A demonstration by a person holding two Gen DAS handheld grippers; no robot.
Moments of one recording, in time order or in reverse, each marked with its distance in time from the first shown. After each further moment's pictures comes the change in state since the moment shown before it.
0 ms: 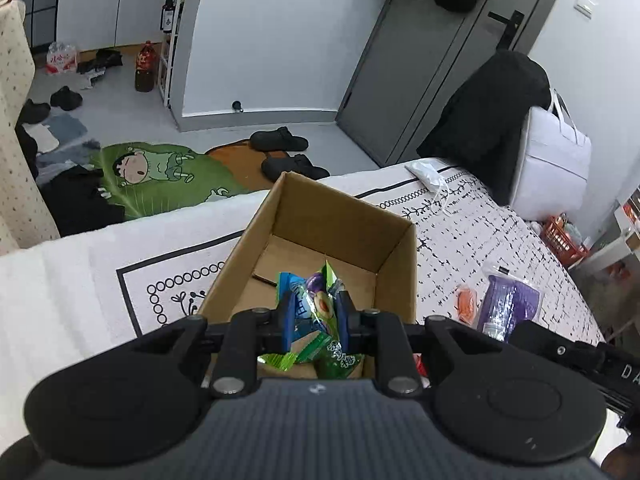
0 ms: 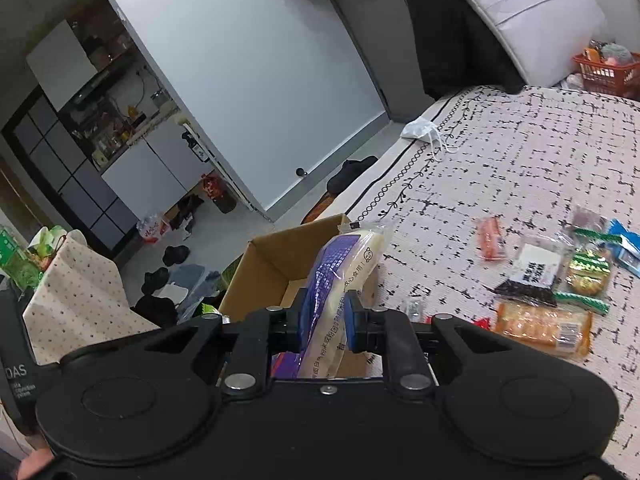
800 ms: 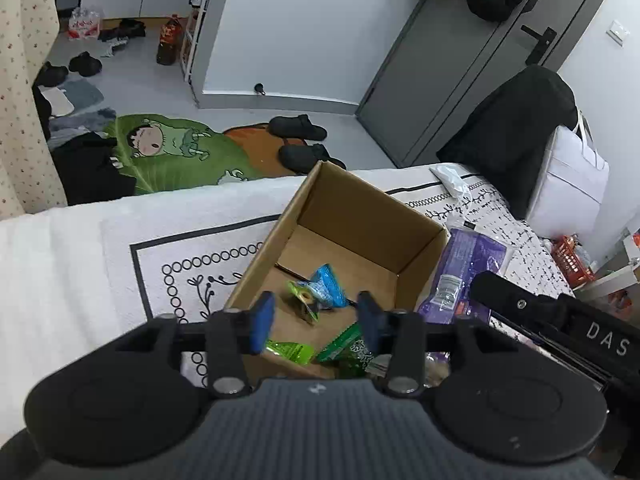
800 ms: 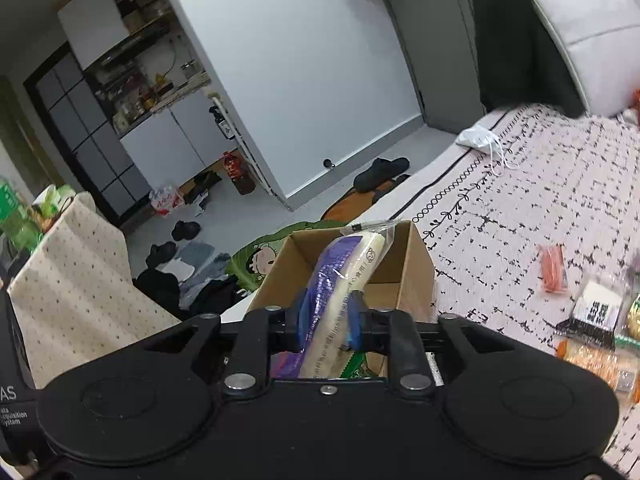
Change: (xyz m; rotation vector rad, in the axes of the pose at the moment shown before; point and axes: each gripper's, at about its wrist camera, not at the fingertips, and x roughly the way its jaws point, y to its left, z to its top) left arm 0.006 0.025 0.001 -0.102 0.025 0.015; right arm 0.033 0.048 0.005 -0.139 0.007 0.030
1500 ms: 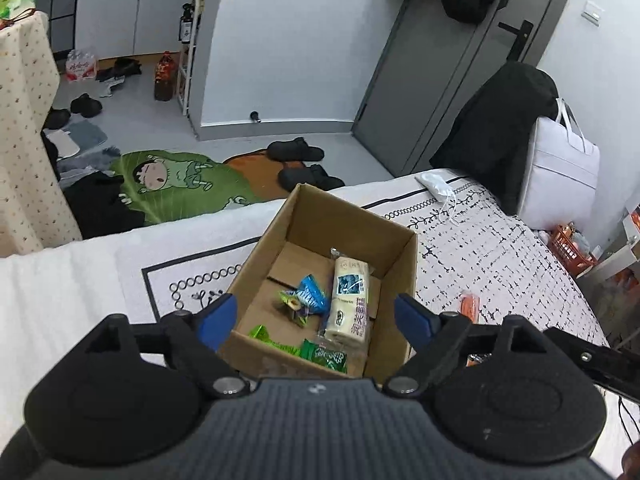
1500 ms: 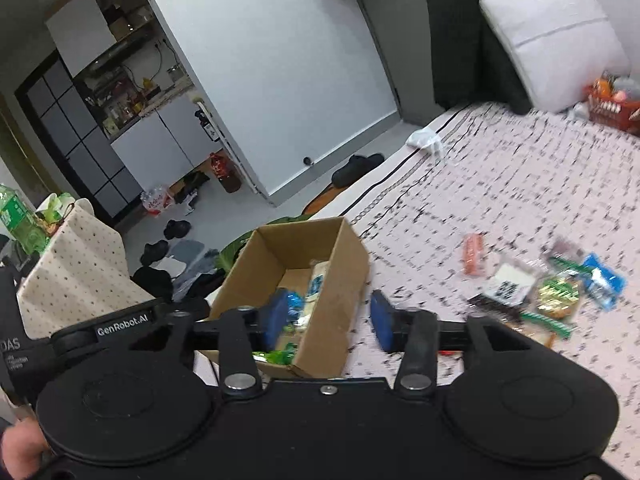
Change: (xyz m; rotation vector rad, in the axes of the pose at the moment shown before) left arm -0.039 -0.034 -0.007 0.089 -0.059 0.043; right arm -0.087 -0.047 0.002 0.018 0.021 -0.048
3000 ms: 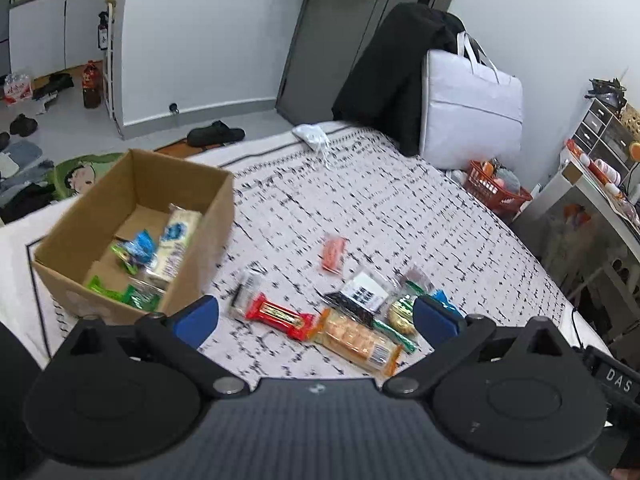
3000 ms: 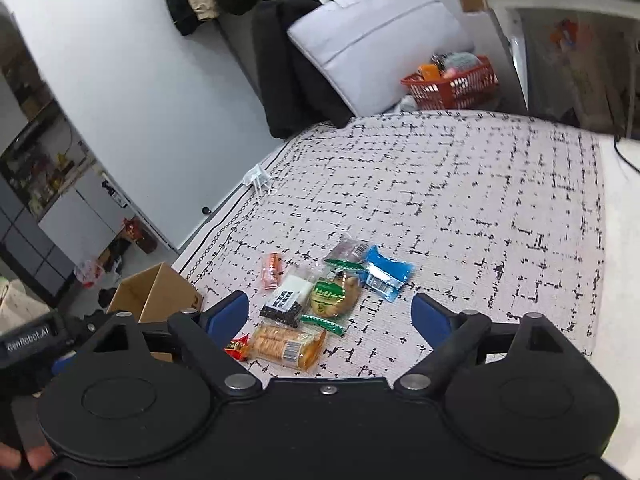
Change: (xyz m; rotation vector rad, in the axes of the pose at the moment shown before) left arm -0.001 -0.170 -0.066 0.138 0.056 -0.118; right arm -0.062 -0.198 -0.033 0.255 -0.093 -0.175
